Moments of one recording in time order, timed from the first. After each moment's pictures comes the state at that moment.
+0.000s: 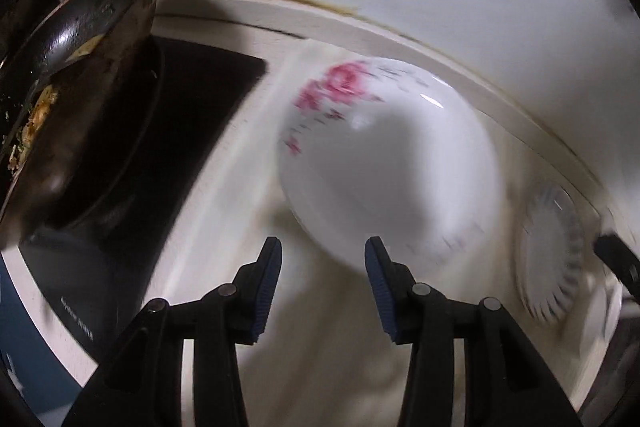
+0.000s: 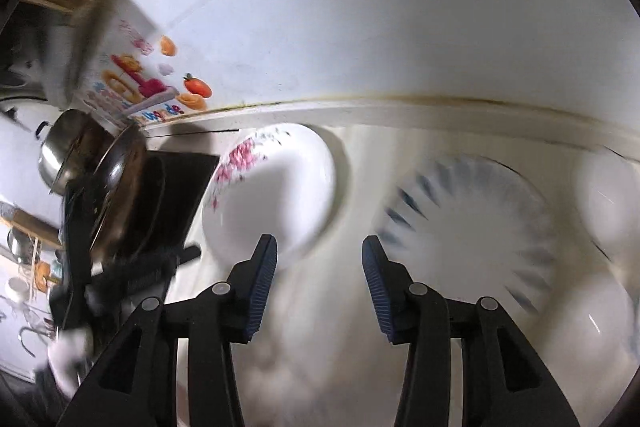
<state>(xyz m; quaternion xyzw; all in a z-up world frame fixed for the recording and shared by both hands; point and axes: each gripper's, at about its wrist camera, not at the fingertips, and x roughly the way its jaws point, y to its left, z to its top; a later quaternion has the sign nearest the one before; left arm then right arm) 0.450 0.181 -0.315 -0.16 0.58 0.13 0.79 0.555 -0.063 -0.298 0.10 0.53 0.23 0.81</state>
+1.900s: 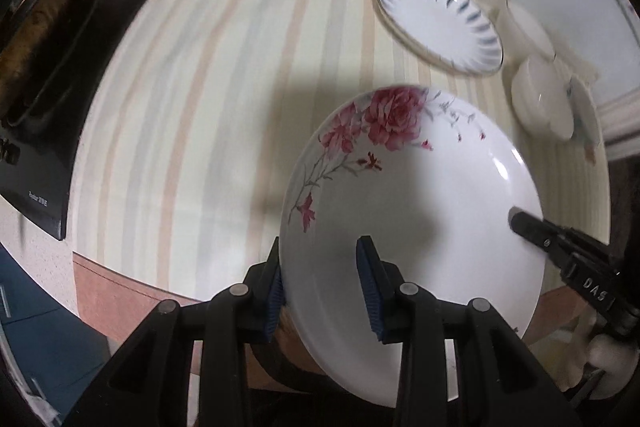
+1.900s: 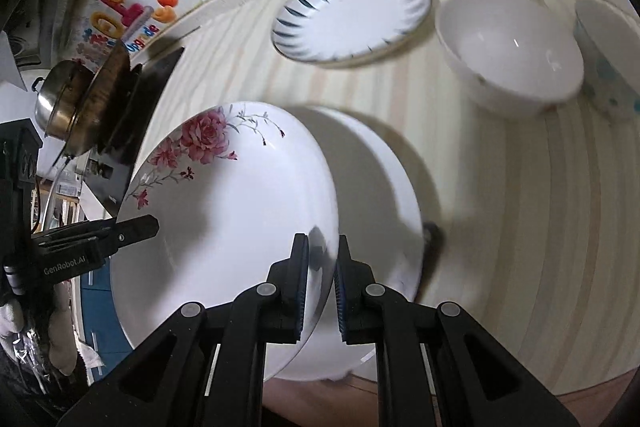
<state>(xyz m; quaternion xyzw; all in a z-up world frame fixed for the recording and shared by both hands) 0.289 0.017 -0.312 -0.07 0.66 0.00 0.75 0.339 -0.227 -0.376 0.10 0.60 0.21 0.77</state>
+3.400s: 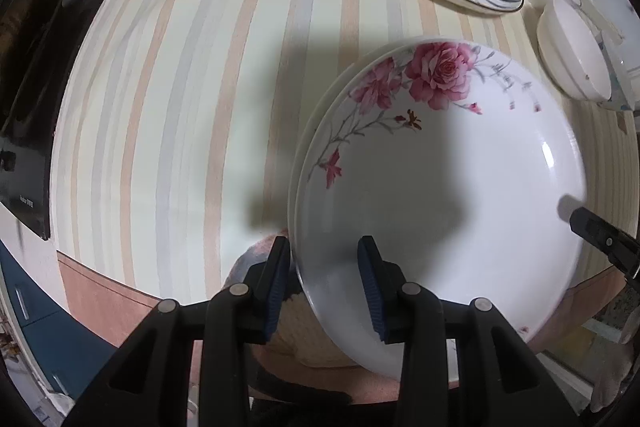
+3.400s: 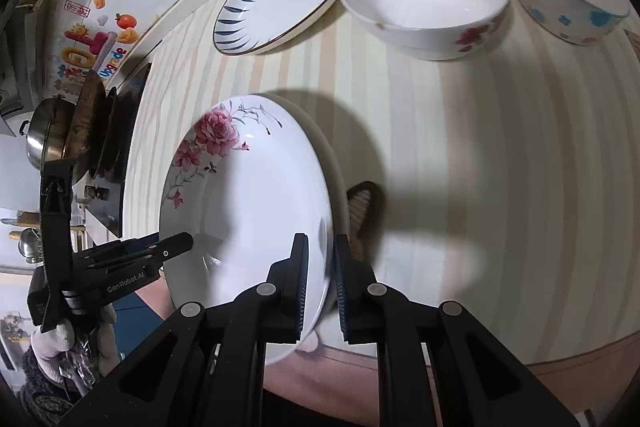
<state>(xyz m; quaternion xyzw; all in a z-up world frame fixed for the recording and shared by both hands) 0.307 -0.022 -0.372 -0.04 0.70 0.01 0.72 0.348 -0.261 -0.389 0.16 0.64 0.16 0.73</state>
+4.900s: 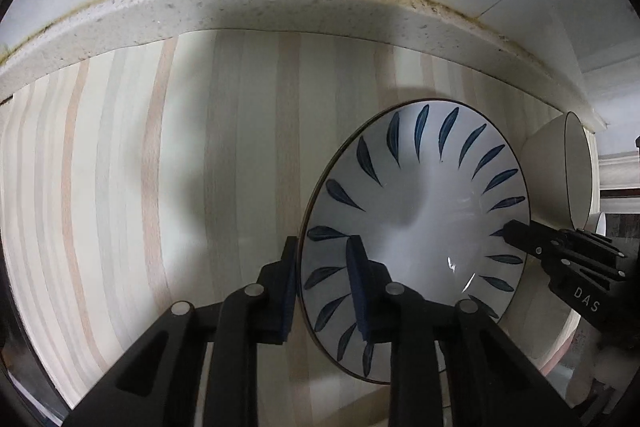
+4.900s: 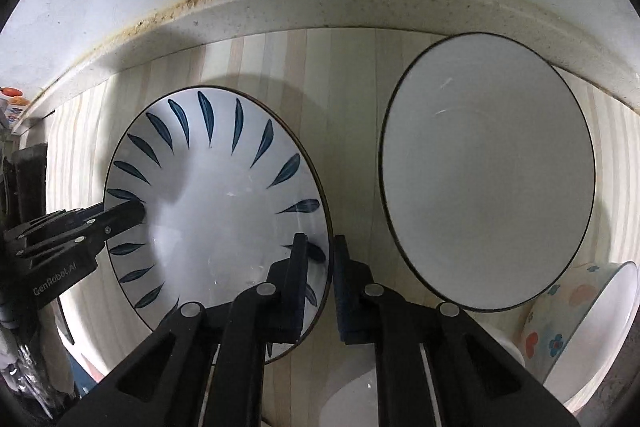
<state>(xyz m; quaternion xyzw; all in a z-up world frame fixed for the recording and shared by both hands) 0.564 -0.002 -0.381 -0.07 0.69 -0.09 0.72 0.620 -0.223 -0.403 0.05 0.70 0.06 0.71</state>
